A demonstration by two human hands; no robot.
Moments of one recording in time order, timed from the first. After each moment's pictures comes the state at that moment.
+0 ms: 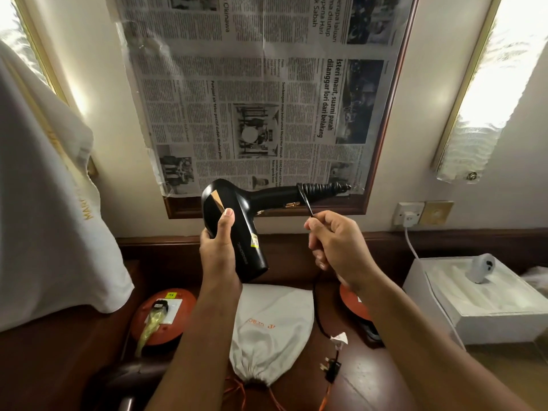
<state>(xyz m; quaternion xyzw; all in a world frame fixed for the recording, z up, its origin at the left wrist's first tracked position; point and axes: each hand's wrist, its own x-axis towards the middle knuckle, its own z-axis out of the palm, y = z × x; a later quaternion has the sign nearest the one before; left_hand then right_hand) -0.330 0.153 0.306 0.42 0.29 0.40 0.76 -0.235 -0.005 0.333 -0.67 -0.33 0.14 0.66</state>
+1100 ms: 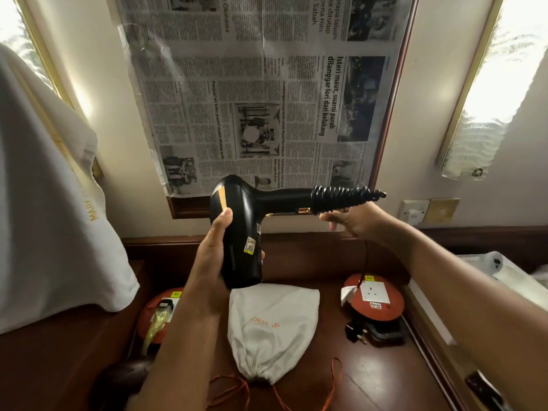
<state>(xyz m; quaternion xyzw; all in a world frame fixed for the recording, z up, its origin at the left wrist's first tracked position) -0.365 0.147 0.324 0.49 0.16 0.24 0.82 -0.138 -0.016 0.347 -0.83 -0.42 0.14 0.34</state>
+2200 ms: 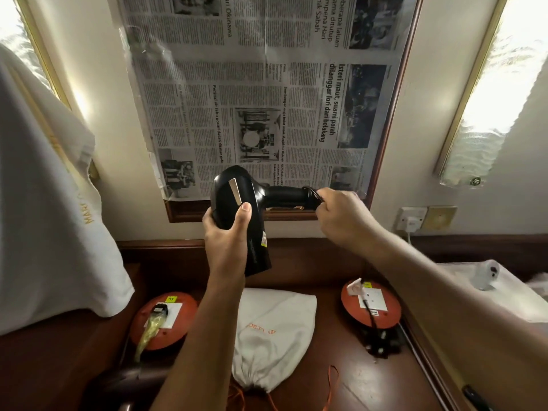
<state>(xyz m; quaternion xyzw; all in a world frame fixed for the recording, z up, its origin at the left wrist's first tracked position) -0.323 0.146 0.325 0.55 0.25 0.46 0.66 -0.199 0.008 0.385 -0.86 -0.40 -0.07 0.30</state>
